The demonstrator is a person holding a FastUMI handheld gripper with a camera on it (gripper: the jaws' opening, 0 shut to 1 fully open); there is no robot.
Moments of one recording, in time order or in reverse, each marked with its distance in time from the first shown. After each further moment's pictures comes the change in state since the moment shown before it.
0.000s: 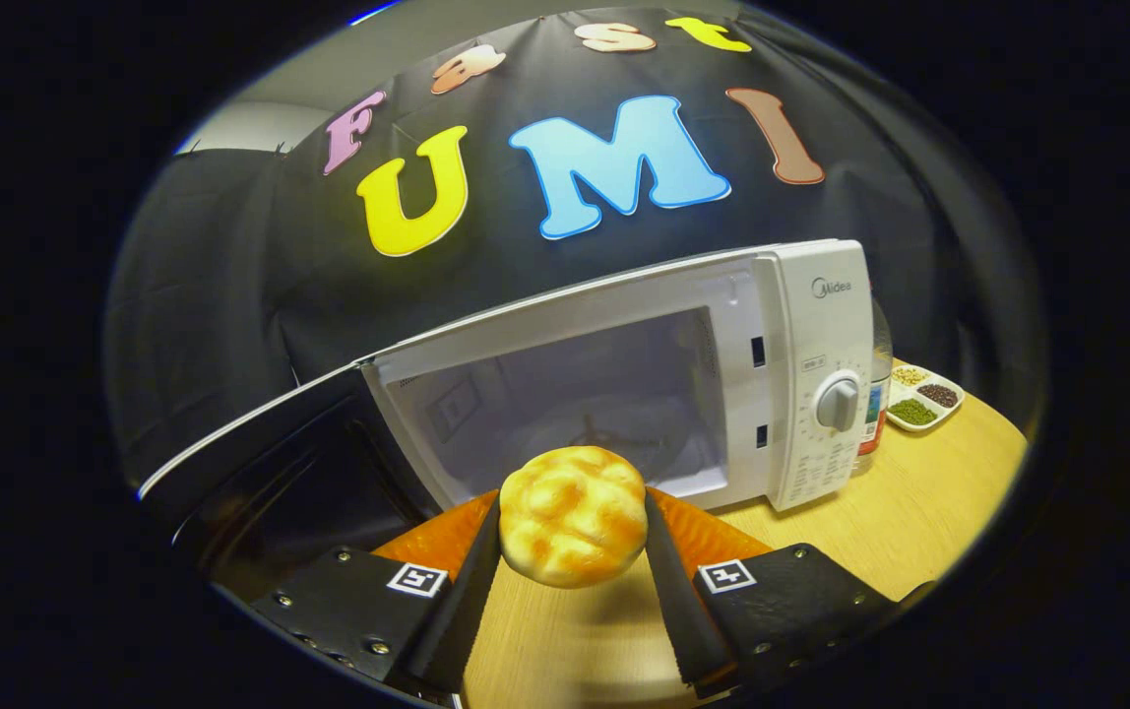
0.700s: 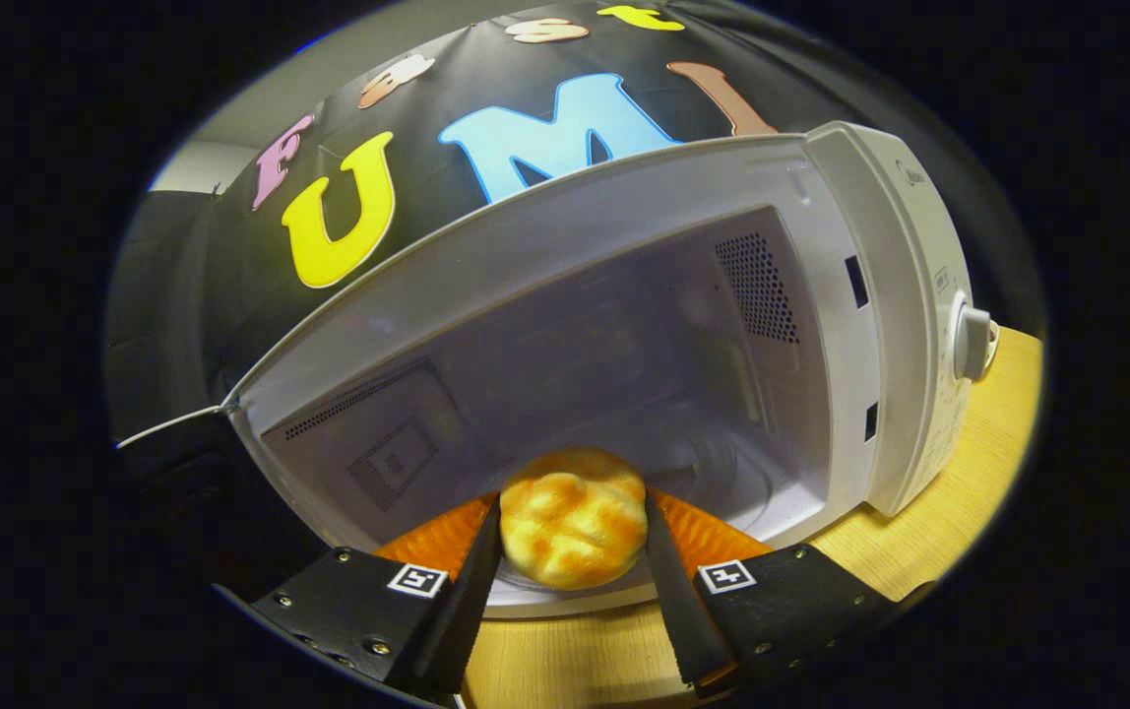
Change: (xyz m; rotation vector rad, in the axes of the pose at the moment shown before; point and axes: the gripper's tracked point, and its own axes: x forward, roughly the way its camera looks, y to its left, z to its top) arm 0.119 -0.004 -0.005 0.169 -0.088 -0.090
